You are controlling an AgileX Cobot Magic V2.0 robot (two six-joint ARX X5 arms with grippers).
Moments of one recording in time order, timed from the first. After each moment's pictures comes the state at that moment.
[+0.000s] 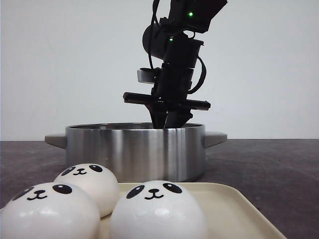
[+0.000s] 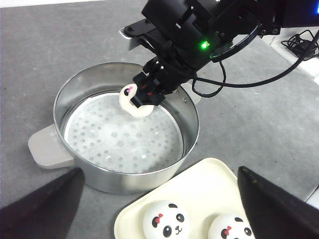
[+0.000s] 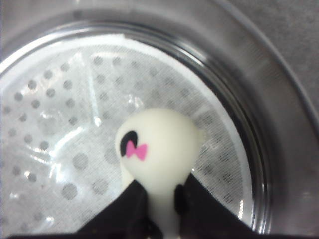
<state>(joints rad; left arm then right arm) -0.45 0.67 0.96 -0.75 0.26 -0.11 0.63 2.10 1.71 -0.70 0.00 0.31</state>
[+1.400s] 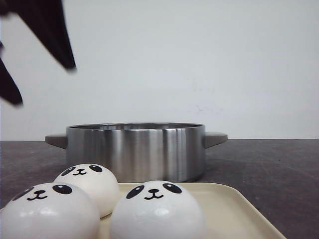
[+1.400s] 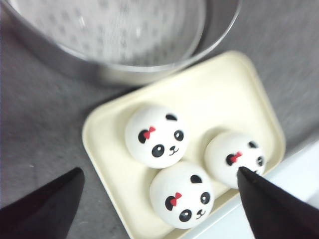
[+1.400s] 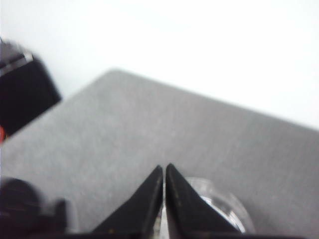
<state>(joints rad) -0.60 1.16 0.96 -0.88 0.26 -0.25 0.90 1.32 1.84 -0.79 0.21 0.24</state>
